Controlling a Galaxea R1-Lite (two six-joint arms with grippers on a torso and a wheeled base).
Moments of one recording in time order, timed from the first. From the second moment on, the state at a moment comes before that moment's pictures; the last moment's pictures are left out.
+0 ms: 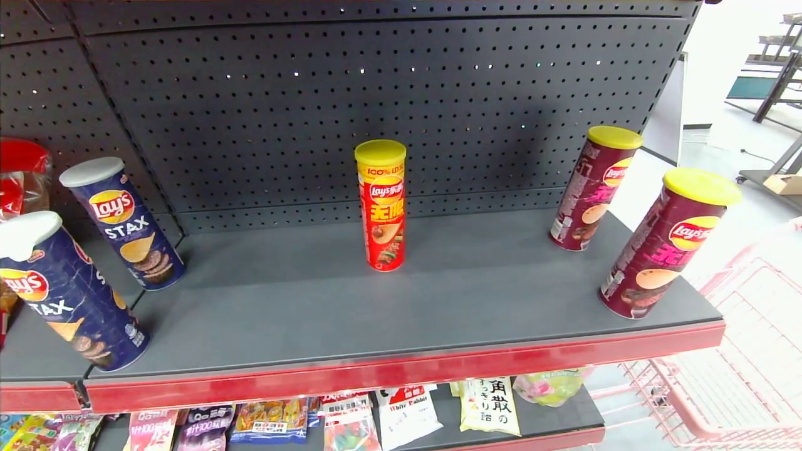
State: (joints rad) left arm -0.01 0.01 0.00 0.01 -0.04 0.03; right arm 0.11 0.10 -0.18 0.17 -0.08 -0.07
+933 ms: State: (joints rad) left arm -0.11 0.99 -0.63 -0.34 -0.48 0.05; right arm 0.11 0.10 -0.06 0.07 -0.05 -0.08
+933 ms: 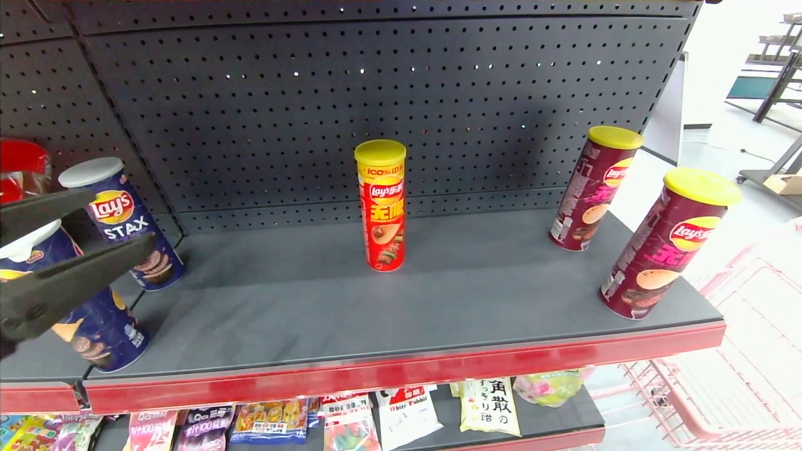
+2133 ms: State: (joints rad) left arm -0.30 1.86 -1.08 -0.64 -0.71 0.23; right arm 0.11 0.10 -0.06 0.07 -0.08 -0.08
